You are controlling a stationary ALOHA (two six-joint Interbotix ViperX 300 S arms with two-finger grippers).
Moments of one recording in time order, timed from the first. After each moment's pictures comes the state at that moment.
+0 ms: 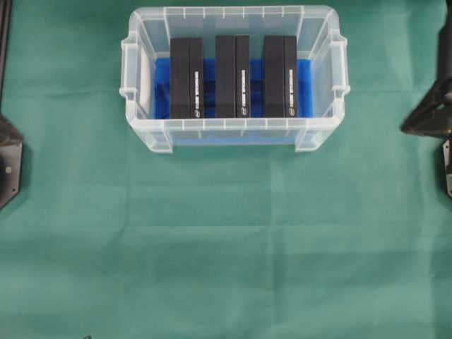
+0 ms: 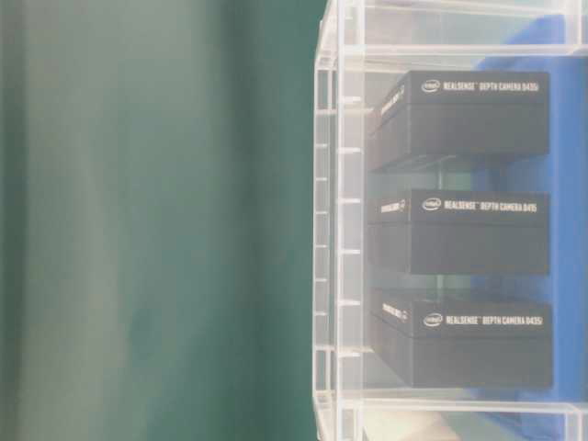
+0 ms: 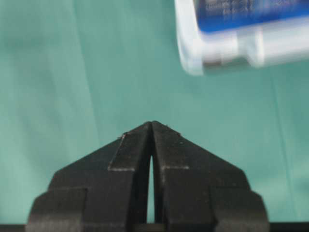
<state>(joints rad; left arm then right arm) -0.09 -0.86 0.55 0.03 1.28 -0.37 -0.01 -0.68 0.52 0.00 1.24 0.37</state>
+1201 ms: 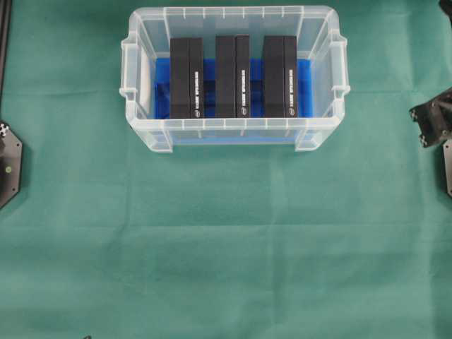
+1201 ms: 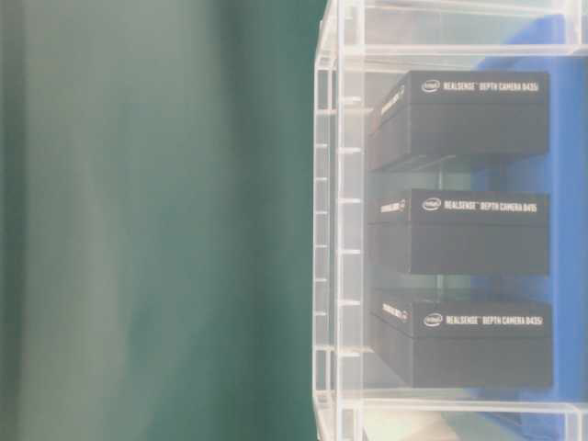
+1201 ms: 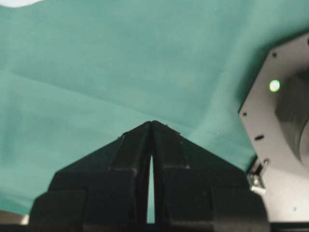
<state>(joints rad) -0.13 -0.75 0.48 0.06 1.50 -1.39 -0.01 -0.60 0.46 -0.07 1.52 1.46</state>
